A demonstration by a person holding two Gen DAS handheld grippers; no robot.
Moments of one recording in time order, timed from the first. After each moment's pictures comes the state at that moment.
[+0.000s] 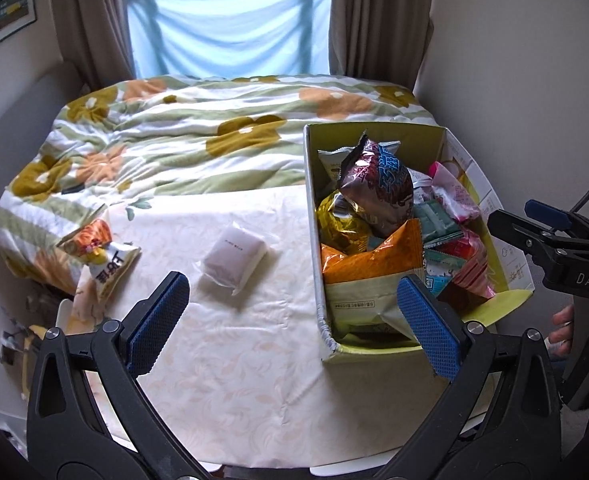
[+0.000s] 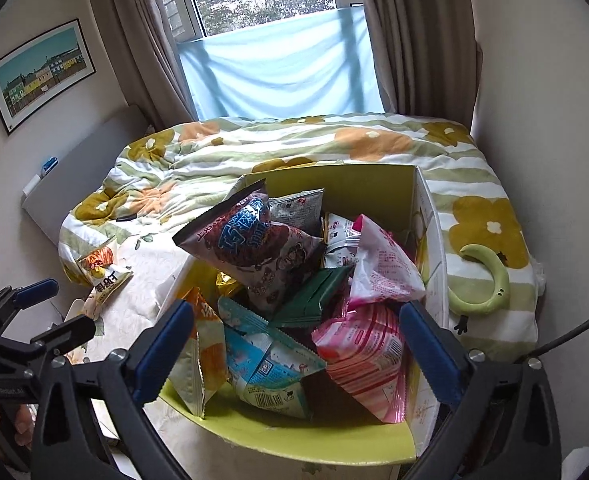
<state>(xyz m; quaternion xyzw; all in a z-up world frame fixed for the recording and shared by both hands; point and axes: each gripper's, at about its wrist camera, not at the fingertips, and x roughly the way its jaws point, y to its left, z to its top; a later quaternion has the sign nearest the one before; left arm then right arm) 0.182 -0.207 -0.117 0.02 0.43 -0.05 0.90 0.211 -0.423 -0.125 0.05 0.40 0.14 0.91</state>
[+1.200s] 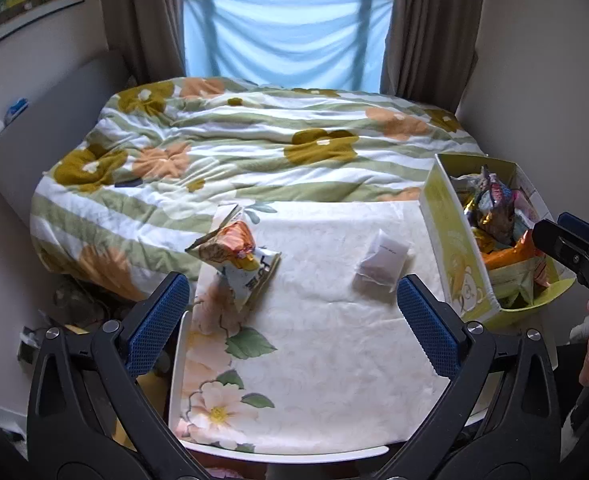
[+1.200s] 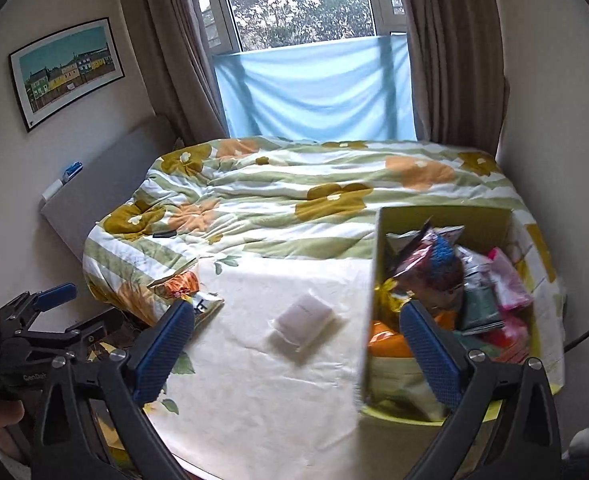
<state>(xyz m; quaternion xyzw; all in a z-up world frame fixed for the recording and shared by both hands) 0.169 0.025 -0.085 -0.01 0.42 0.00 0.91 0.180 -0.214 -0.080 0.05 0.37 0.14 0.92</state>
